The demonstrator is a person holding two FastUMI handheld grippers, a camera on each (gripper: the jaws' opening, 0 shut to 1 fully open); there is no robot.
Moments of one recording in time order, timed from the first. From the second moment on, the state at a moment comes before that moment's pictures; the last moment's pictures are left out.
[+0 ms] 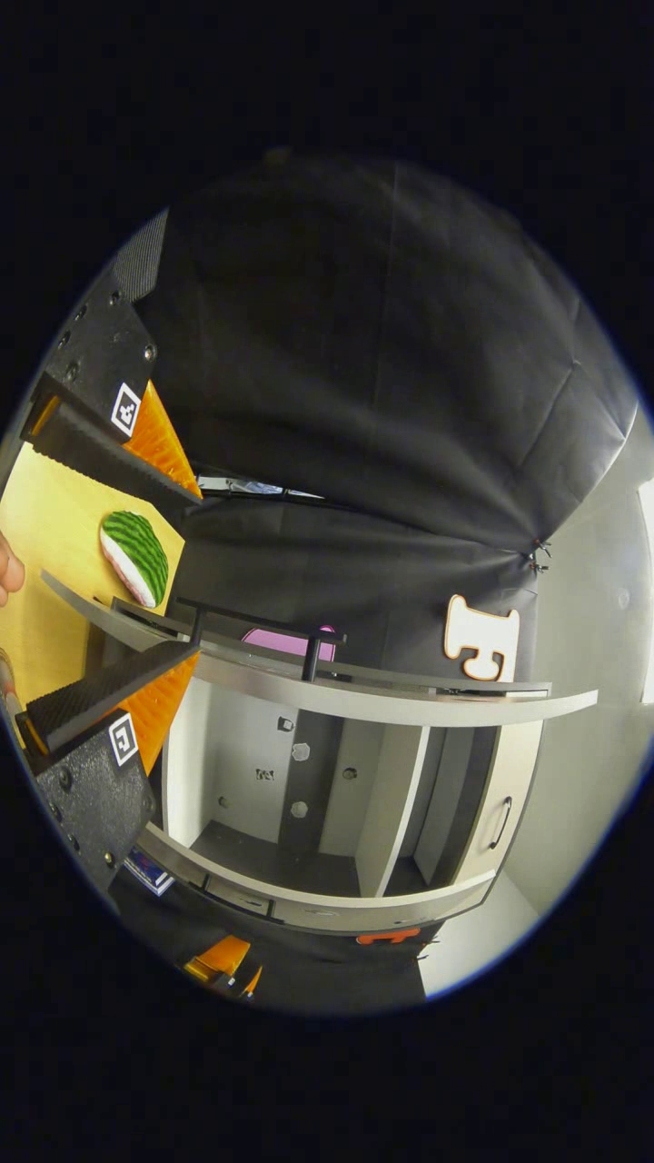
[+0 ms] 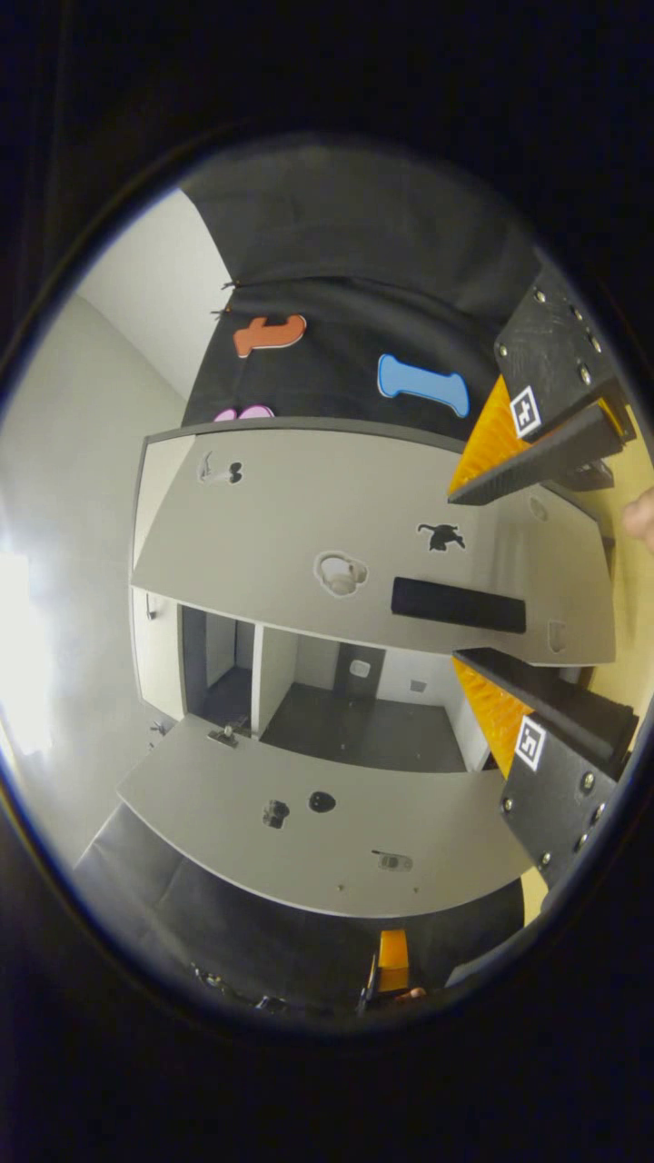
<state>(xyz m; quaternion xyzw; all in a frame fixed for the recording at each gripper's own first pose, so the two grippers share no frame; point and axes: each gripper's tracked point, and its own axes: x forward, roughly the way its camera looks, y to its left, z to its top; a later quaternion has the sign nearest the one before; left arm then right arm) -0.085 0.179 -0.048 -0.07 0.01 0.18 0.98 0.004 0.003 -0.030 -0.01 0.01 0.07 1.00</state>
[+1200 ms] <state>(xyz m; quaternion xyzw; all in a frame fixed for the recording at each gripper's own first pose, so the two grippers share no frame) -0.058 0.192 -0.058 -0.06 0.02 0.16 0.98 0.024 0.014 -0.044 -0.01 0.03 0.06 1.00</state>
